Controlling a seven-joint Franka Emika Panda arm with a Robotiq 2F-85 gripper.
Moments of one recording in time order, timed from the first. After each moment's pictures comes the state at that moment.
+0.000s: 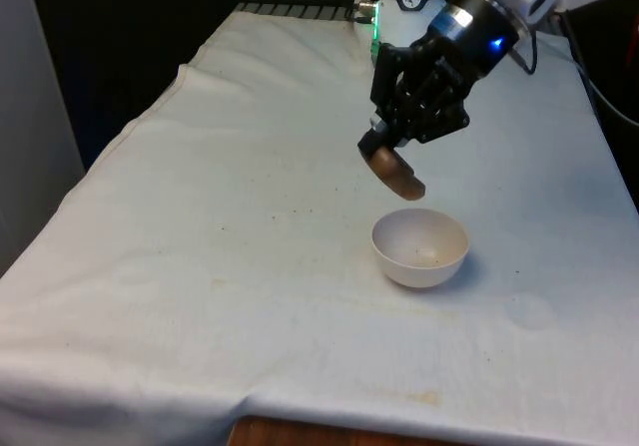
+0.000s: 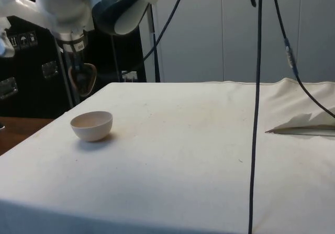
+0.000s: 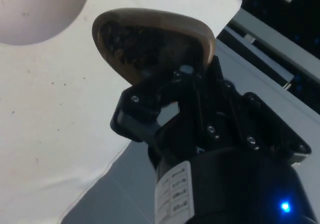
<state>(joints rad) 0.11 0.59 0.06 -1.60 -1.07 2.24 0.31</state>
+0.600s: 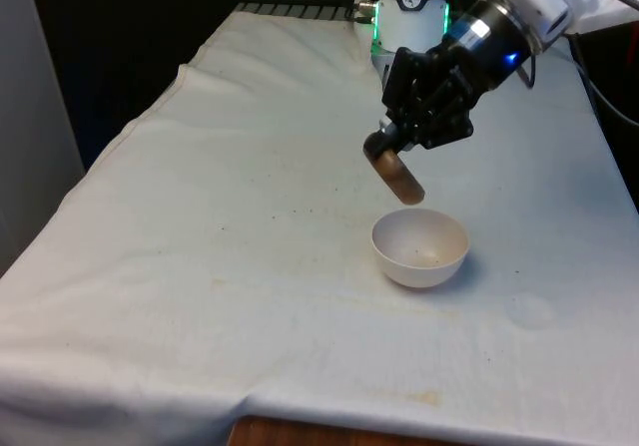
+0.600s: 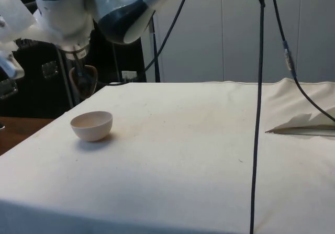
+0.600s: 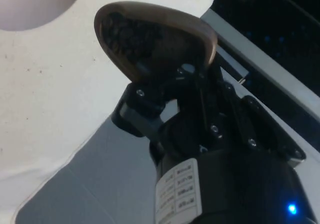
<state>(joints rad) 0.11 0.60 0.11 -1.63 -1.23 2.18 0.40</state>
